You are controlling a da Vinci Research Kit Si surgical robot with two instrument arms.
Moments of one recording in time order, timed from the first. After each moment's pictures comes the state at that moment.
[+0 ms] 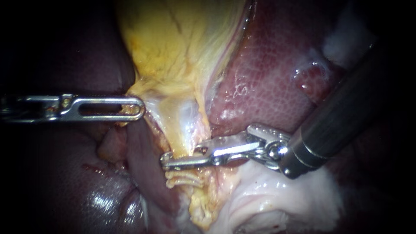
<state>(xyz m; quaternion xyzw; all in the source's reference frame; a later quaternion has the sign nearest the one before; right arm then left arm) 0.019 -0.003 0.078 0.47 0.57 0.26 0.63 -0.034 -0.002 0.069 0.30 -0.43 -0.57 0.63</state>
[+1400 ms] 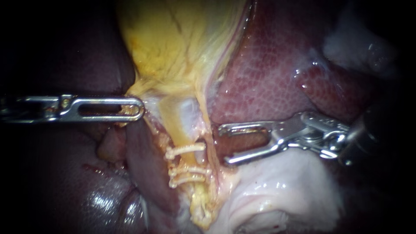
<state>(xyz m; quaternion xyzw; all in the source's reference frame) 0.005 0.003 0.070 0.34 0.62 0.21 0.67 -0.034 -0.002 0.069 0.30 -0.43 -0.57 0.63</state>
